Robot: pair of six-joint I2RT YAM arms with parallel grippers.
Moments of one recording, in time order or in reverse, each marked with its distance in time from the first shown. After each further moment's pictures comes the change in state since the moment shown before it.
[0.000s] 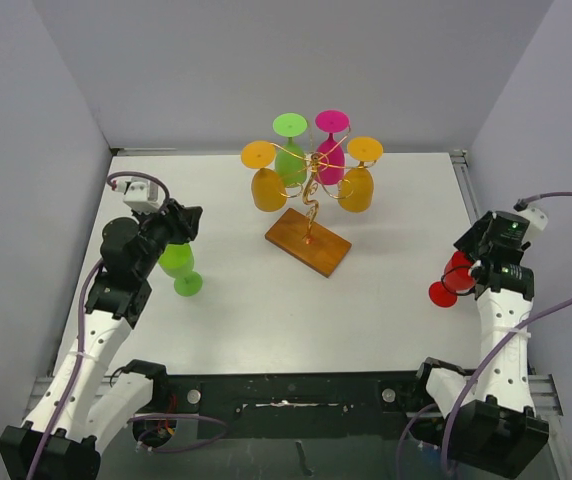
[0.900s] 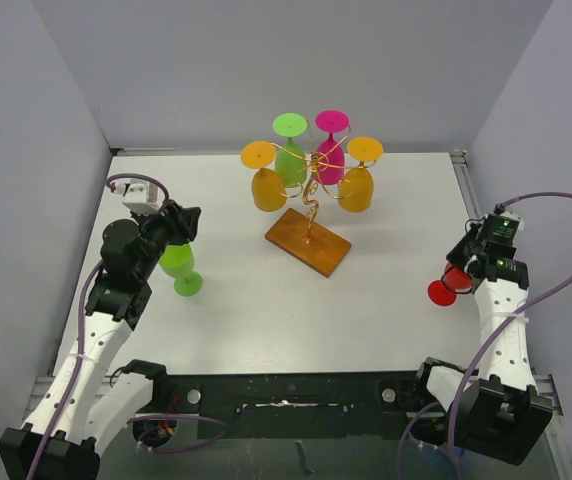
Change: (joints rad) left arm -0.006 -0.012 -0.015 0.003 -0.029 0.003; right arm -0.012 0.085 -0.057 -0.043 -0.221 -0.006
